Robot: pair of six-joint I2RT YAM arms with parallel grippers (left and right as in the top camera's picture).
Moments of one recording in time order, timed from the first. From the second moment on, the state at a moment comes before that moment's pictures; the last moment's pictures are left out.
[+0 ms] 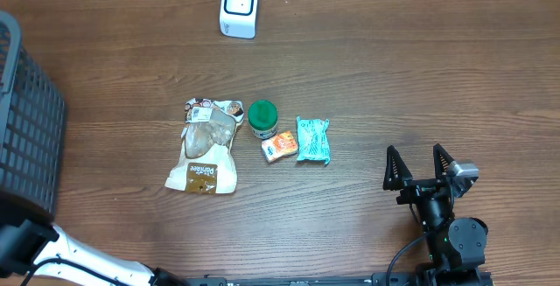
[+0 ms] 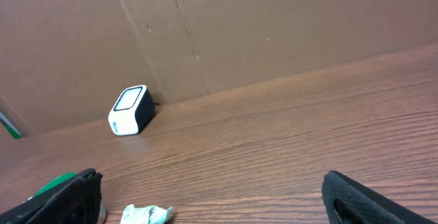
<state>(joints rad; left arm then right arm) 0.99 2.17 2.25 -1.47 -0.33 -0.34 0.11 0.01 0.02 -0.03 -0.03 0.30</state>
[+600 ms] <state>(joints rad) 1.01 2.18 1.82 -1.04 -0.37 -0.21 0.11 0.01 0.02 -0.03 -0.03 0.30</state>
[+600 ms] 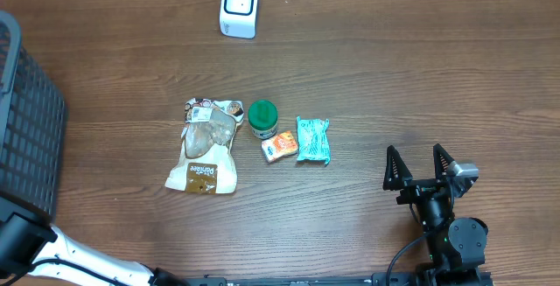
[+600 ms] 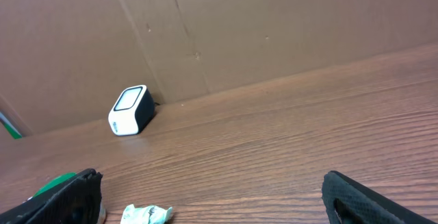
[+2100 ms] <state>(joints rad) 0.61 1.80 2.21 -1.00 -0.24 -0.25 0.11 0.01 0.02 -0.03 -0.03 0.30</state>
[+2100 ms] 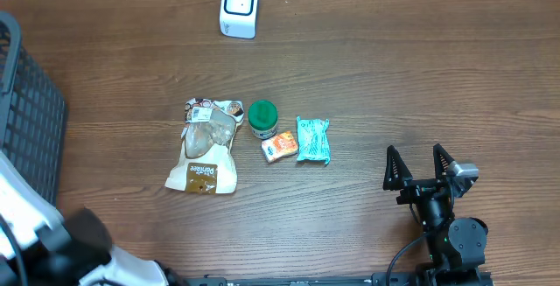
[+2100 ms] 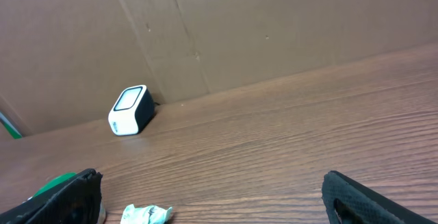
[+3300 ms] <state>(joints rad) -0.54 1.78 1.49 -1.22 0.02 -0.35 0.11 0.01 0.02 -0.04 -0.03 0.31</state>
